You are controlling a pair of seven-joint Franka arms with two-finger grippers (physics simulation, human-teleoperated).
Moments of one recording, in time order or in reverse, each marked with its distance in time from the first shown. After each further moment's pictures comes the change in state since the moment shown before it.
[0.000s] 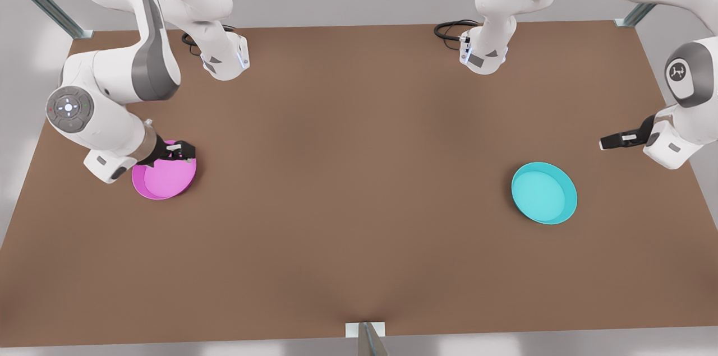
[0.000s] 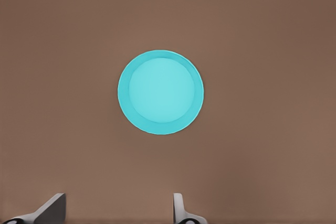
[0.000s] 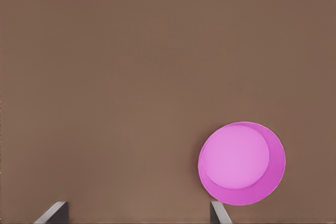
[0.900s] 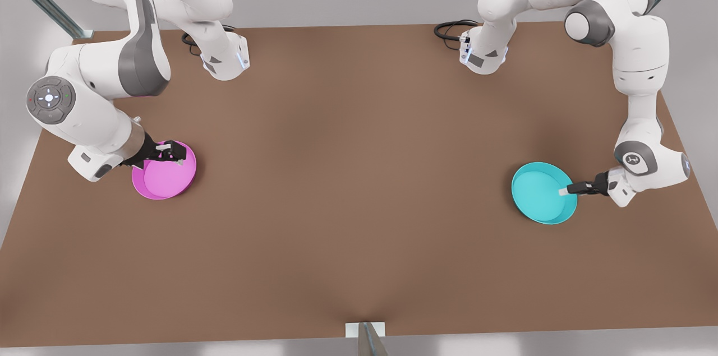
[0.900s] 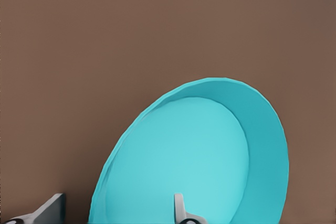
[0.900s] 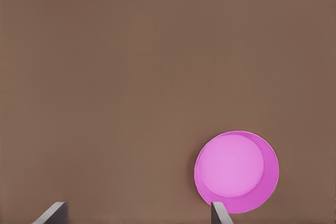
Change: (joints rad) left arm 0.288 0.463 0.005 -0.346 -0.568 0.692 0.655; right arm -0.010 0.005 -0.005 0.052 -0.001 0.002 0.003
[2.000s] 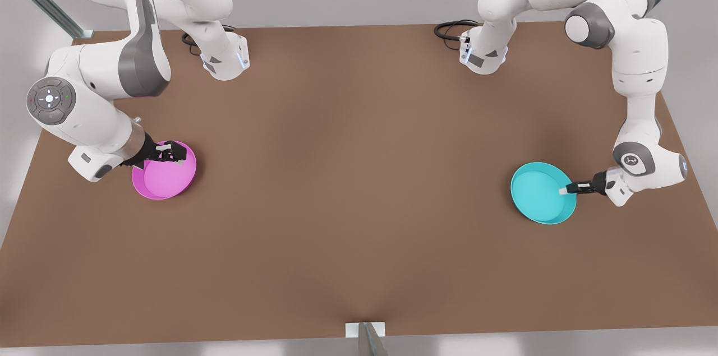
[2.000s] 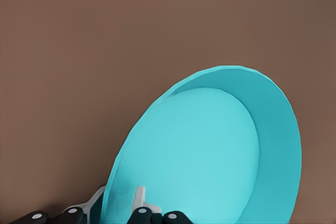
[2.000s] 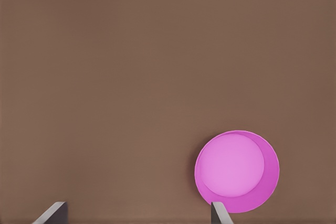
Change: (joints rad) left arm 0.002 0.017 0.008 0.006 0.012 -0.009 0.023; right arm 0.000 0.002 0.000 0.000 0.000 0.000 0.003
